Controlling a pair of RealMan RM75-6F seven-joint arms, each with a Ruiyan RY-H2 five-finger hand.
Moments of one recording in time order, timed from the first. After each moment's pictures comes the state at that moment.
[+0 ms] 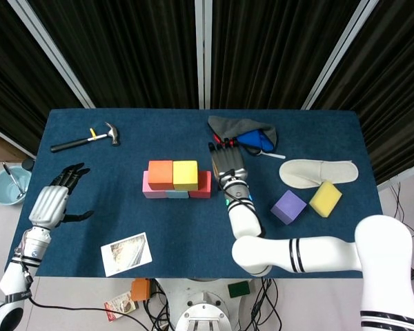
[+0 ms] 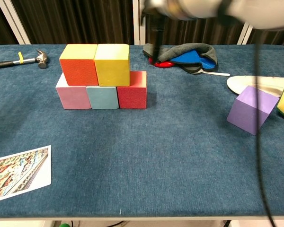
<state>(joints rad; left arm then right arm) -0.32 -1.24 -0.08 -1.52 1.44 1.27 -0.19 1.29 -1.59 0.51 -1.71 0.02 1.27 -1.19</state>
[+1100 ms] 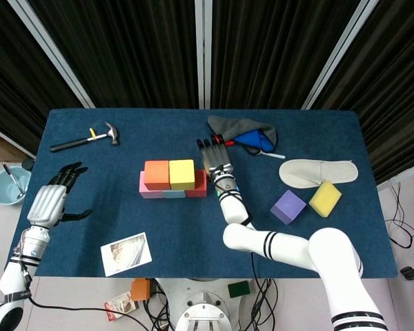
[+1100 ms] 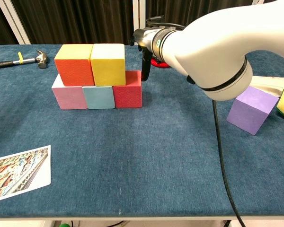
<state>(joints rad) -0.32 -1.22 -0.09 -1.56 1.40 1.25 -0.16 1.31 -1.91 0.38 -1.08 -0.31 0.91 -0.88</state>
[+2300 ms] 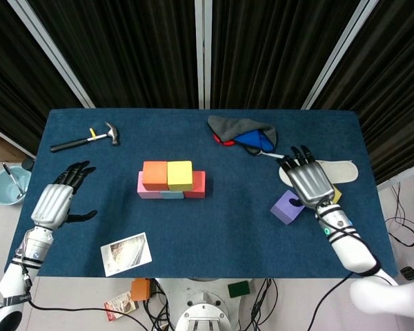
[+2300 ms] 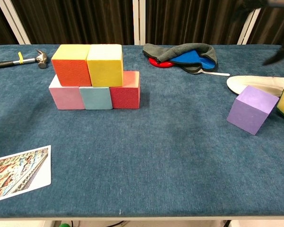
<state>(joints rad) -0.33 -1.16 -0.09 -1.67 1.45 1.27 -0.09 0.79 -1.03 0.04 -2.00 -0.93 1.10 -0.62</state>
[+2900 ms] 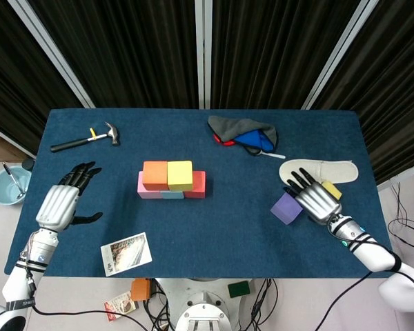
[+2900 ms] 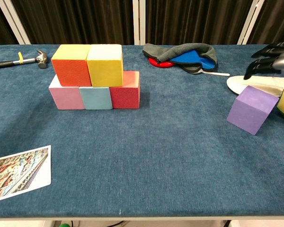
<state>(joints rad) -0.33 -1.13 -0.10 -1.81 1.41 1.27 0.03 0.68 -1.17 -0.10 -1.48 -1.53 0.99 -0.33</state>
